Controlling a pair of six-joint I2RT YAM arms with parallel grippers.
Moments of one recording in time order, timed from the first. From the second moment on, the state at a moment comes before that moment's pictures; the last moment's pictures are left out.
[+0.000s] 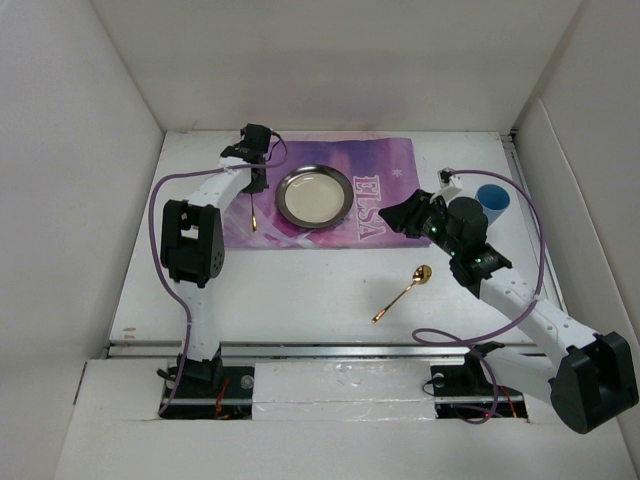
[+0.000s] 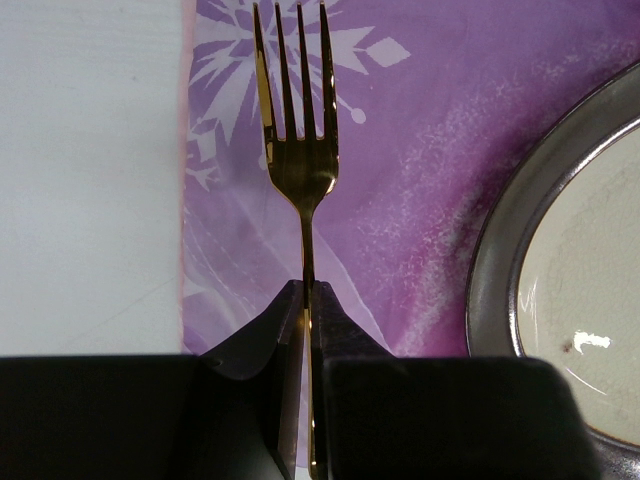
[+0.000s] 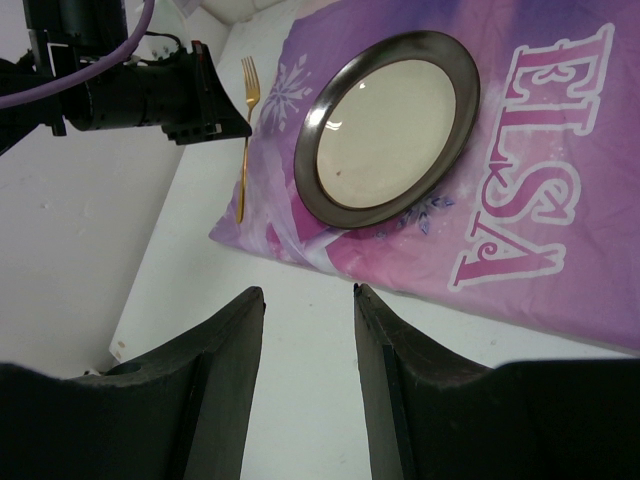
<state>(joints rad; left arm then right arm) -0.24 2.07 1.74 -0.67 -0.33 -0.25 0.40 1.08 0.70 0.21 -0.21 0.67</state>
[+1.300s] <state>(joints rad) -0.25 2.28 1.90 -0.63 -0.31 -0.16 0.44 1.15 0.70 0.21 -0.17 0.66</state>
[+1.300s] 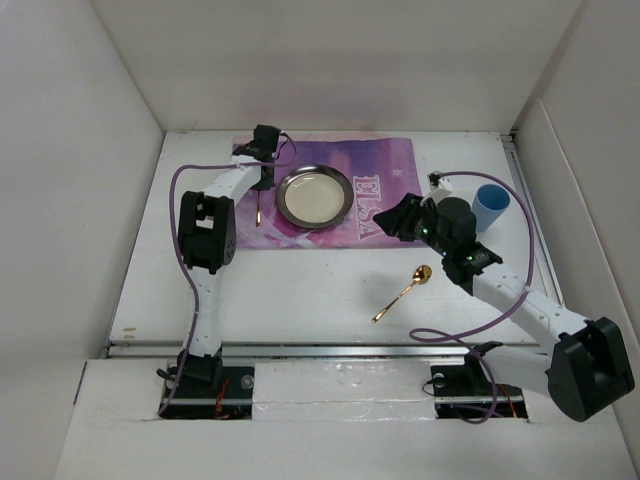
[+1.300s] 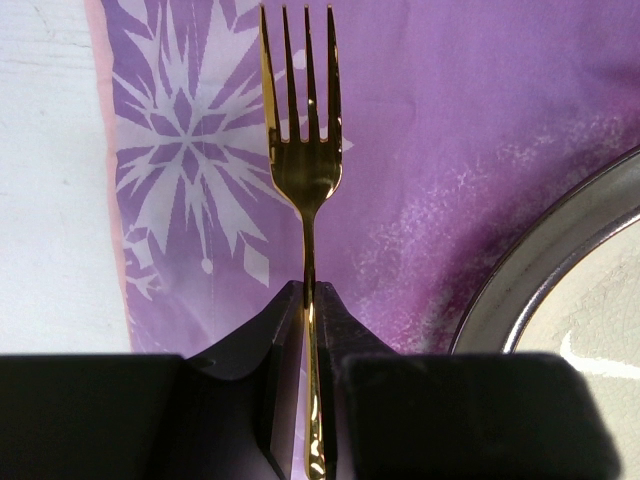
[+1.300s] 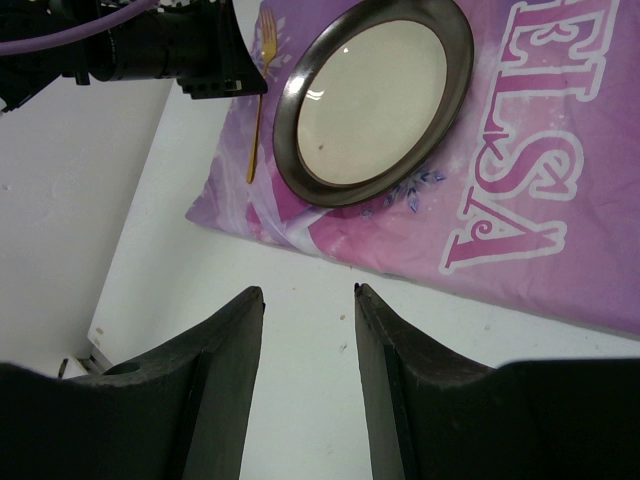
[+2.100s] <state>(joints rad) -0.36 1.77 1.68 -0.56 -0.33 -0.25 0.44 1.13 0.70 0.17 -0.06 0.64</state>
